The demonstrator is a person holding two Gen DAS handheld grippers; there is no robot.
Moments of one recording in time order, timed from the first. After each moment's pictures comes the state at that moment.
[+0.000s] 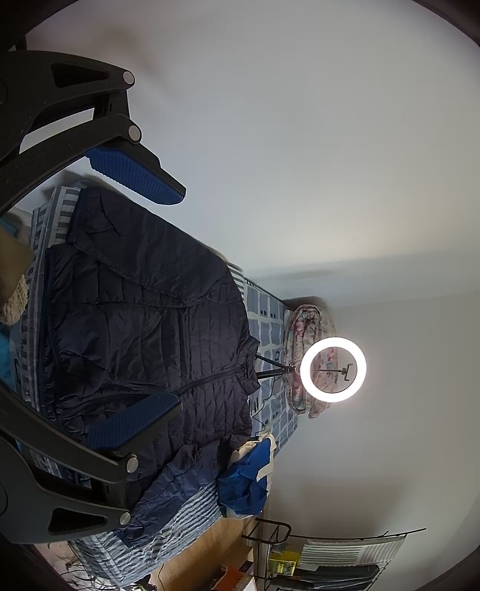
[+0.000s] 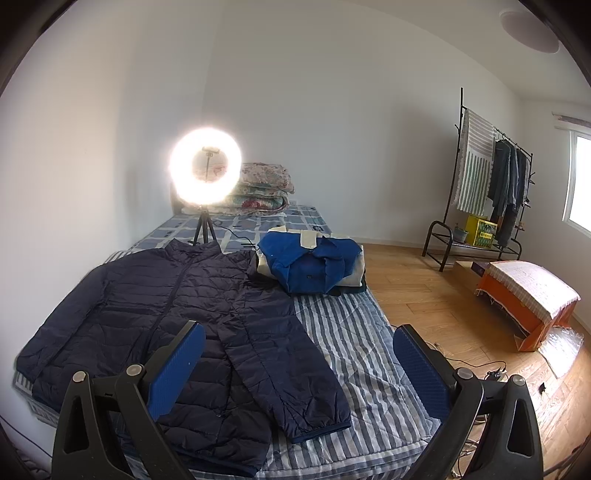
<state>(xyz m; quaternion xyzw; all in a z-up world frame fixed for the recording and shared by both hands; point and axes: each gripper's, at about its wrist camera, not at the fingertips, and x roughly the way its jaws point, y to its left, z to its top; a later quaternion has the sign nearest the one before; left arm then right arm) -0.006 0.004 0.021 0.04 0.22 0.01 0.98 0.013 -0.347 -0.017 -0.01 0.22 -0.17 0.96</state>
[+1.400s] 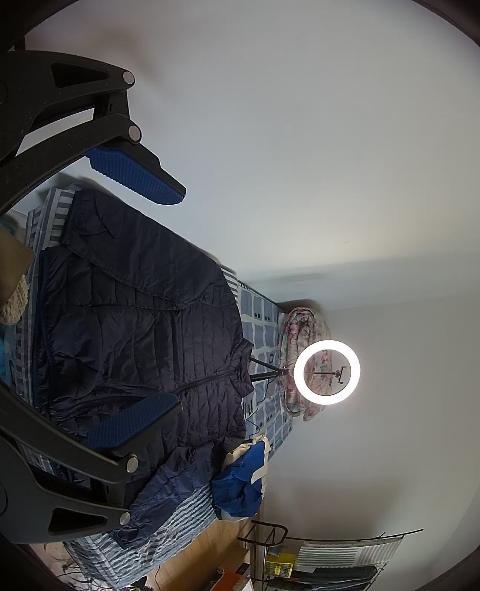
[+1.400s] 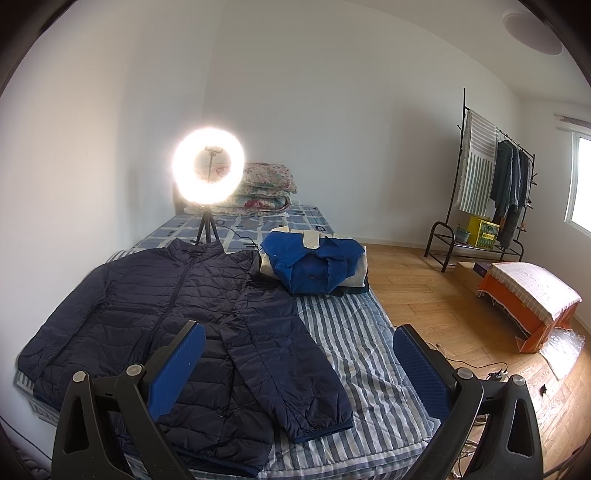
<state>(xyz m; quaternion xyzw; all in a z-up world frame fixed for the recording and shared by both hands) -0.006 0.006 0.029 0.04 0.21 0.02 0.98 0.016 -0.343 -0.017 -0.01 0.22 -0.17 0.96</state>
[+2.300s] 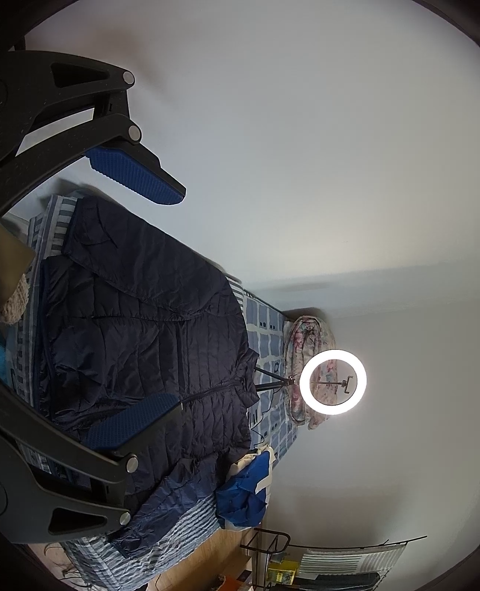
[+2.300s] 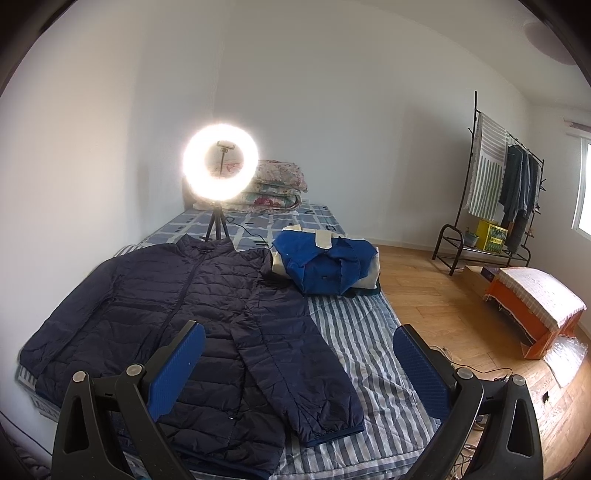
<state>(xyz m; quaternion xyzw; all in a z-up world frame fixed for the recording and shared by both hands) 0.000 0.016 0.016 0.04 0.21 0.04 0.98 0.033 -0.324 -0.022 -0.02 0.23 -0.14 0.96</state>
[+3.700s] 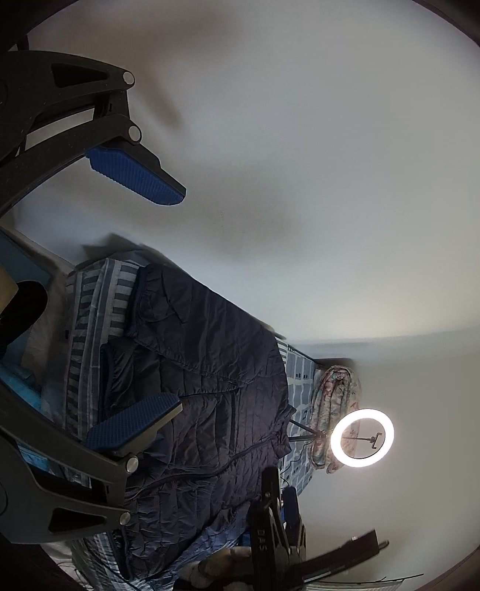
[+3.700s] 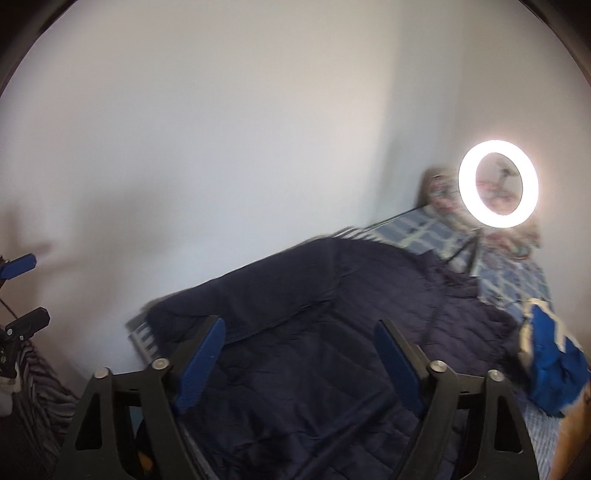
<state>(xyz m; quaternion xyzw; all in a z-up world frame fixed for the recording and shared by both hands) -0.054 0.121 -0.071 0.01 0.25 0.10 0.96 0.194 -0.053 -0.069 -0.15 0.29 0.31 0.89</state>
